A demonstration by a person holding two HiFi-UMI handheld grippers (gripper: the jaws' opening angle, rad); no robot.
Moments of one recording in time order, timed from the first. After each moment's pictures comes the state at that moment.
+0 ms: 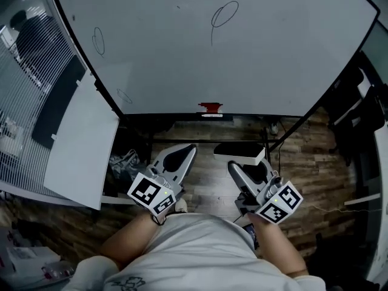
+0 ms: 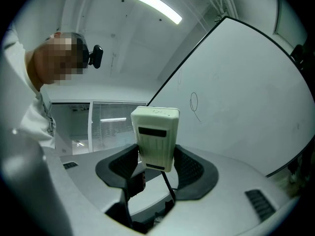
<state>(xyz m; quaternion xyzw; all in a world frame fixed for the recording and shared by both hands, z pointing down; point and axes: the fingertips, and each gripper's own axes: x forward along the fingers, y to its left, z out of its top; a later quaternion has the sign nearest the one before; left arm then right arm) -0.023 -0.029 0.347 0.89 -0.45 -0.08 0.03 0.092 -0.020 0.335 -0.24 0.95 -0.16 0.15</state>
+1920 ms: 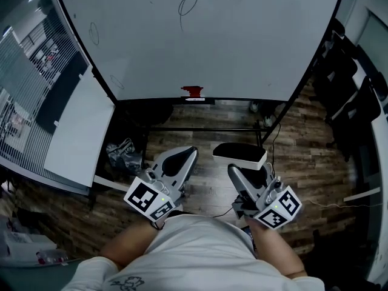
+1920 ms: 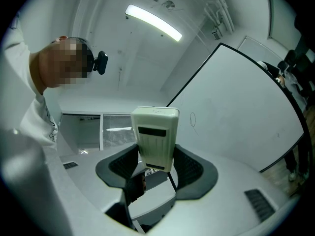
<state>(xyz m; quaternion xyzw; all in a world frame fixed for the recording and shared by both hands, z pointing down) 0.133 0.094 0.322 0.89 -0.45 -0.10 0.00 0.242 0.098 0.322 -0.23 0.94 -0.15 0.21</state>
